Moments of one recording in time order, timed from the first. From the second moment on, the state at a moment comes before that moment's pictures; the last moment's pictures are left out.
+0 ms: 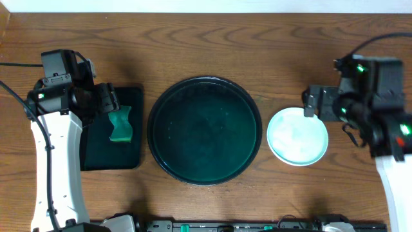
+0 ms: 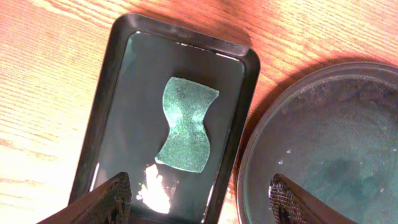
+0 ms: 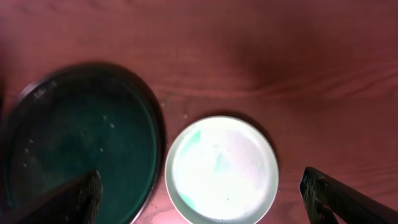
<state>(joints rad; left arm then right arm) 0.23 1.40 1.33 -1.07 0.07 -0.09 0.07 1.16 1.38 -1.09 -0.07 0.14</state>
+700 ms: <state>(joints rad) 0.23 1.40 1.33 -1.07 0.07 -0.09 0.08 0.98 1.38 -1.10 -0.05 0.14</state>
